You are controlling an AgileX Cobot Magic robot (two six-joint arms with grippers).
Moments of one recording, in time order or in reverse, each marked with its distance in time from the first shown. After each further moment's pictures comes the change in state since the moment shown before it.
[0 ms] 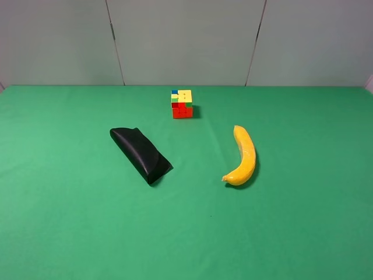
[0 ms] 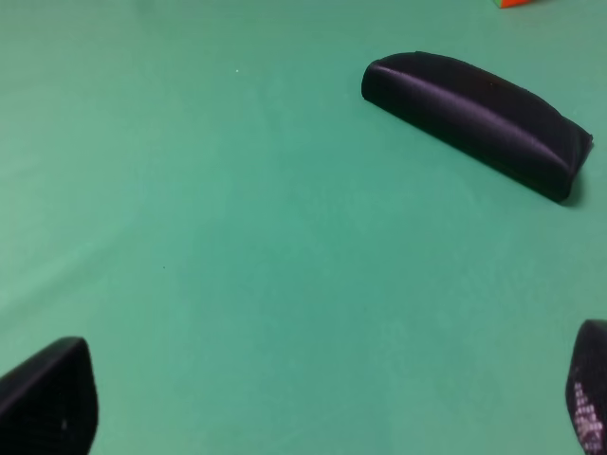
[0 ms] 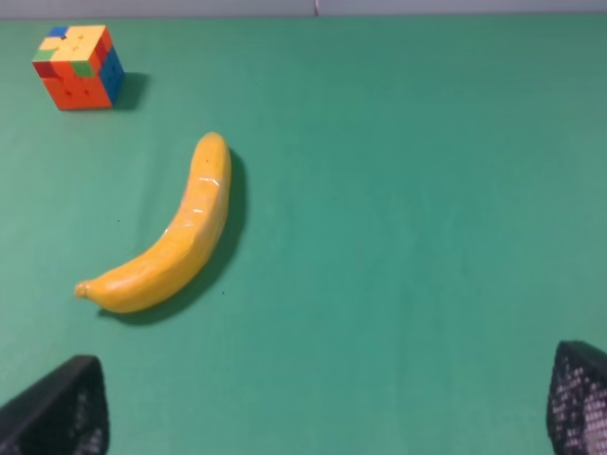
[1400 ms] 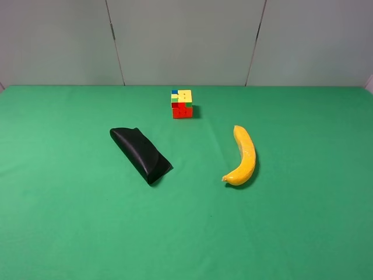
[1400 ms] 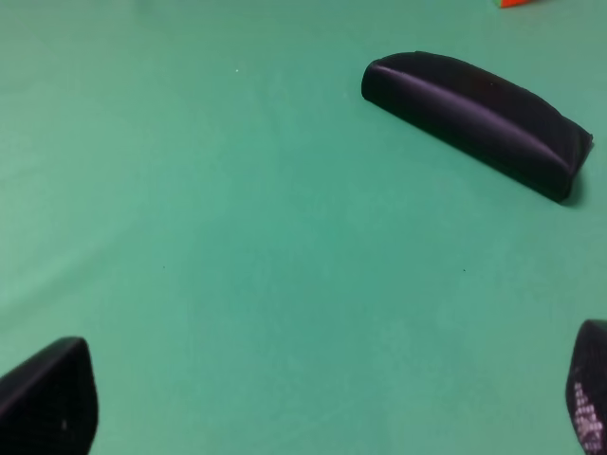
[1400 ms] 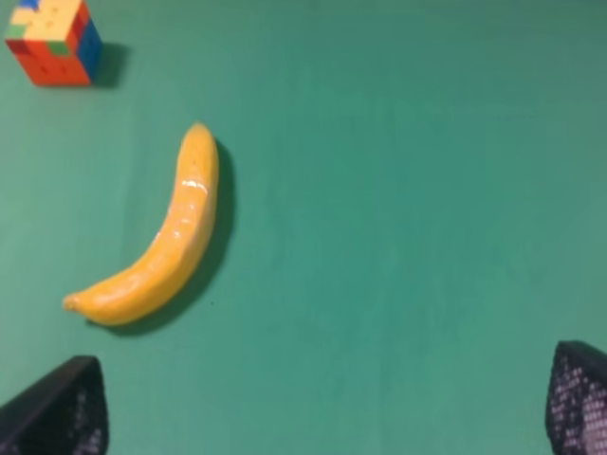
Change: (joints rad) left arm 0.000 0.000 0.000 0.000 0.000 0.000; right arm 0.000 0.499 -0.260 -0.016 -0.034 -0.022
